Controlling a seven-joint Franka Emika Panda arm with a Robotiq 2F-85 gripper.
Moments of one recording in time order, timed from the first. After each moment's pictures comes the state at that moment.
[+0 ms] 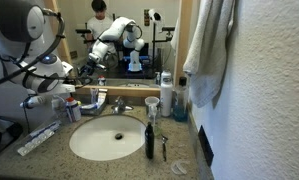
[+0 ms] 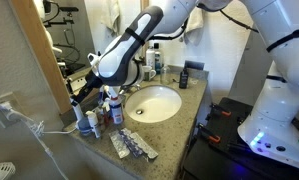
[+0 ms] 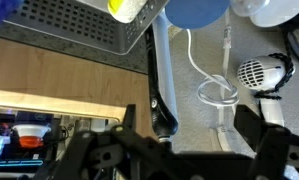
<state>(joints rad) 0.07 0.69 0.54 -1.94 0.30 3.35 -0.66</state>
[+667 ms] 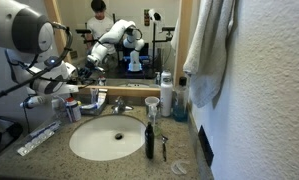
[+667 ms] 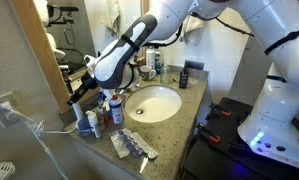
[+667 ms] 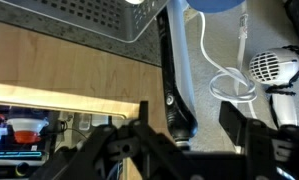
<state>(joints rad) 0.07 0.79 0.54 -1.83 0.23 3.37 -0.66</state>
